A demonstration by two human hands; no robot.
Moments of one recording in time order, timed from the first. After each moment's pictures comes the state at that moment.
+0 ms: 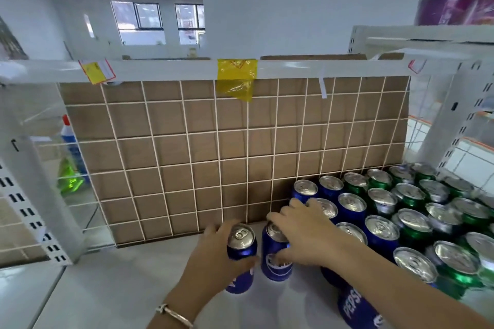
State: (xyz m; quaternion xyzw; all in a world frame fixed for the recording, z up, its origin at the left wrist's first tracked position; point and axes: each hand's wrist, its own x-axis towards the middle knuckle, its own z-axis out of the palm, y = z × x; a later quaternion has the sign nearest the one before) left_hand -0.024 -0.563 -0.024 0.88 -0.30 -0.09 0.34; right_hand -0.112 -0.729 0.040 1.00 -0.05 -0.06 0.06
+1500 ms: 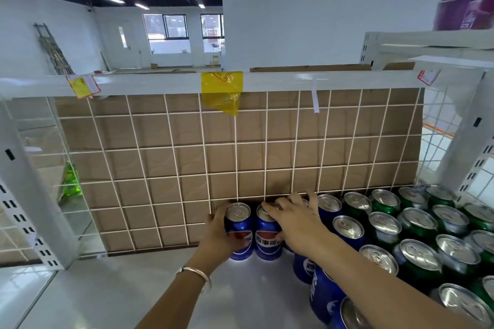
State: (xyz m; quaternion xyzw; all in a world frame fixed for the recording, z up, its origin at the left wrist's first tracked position) left_hand 0.020 -0.636 -0.032 0.84 -0.22 -0.10 0.48; right_hand -0.070 -0.797 0.018 1.00 -0.06 0.02 0.05
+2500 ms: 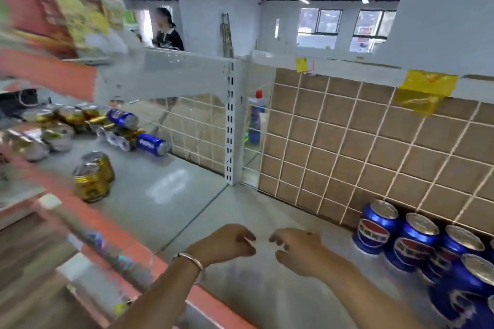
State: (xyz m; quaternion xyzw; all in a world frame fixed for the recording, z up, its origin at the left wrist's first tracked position) left_hand -0.067 -0.397 -0.032 0.91 -0.09 -0.17 0.36; right_hand -0.065 -0.591 -0.025 0.97 0.18 -0.14 -0.13
